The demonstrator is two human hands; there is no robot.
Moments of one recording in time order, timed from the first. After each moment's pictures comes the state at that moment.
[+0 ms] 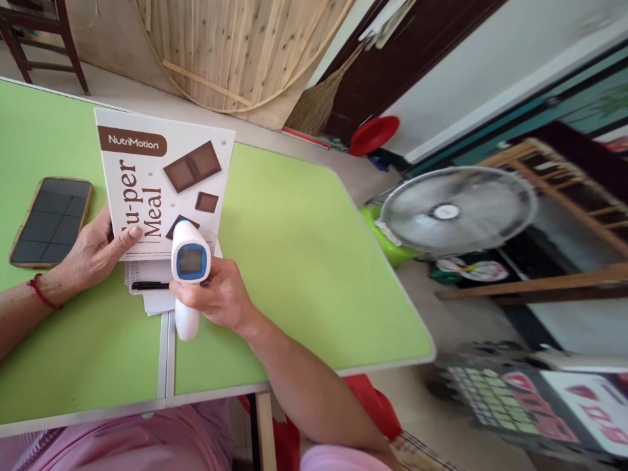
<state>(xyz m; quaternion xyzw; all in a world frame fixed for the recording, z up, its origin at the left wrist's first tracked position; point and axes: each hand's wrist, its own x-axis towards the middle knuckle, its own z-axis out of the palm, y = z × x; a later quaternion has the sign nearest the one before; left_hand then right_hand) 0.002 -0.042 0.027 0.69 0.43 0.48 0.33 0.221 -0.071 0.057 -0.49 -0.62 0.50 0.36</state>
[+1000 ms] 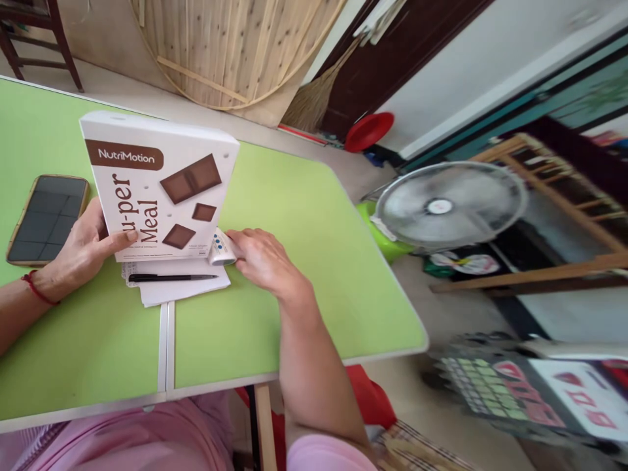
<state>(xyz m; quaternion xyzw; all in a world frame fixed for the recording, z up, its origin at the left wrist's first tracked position) -0.002 -0.040 0.029 0.62 0.49 0.47 0.39 0.293 -0.025 0.059 -0.55 -0.83 0.06 -0.04</state>
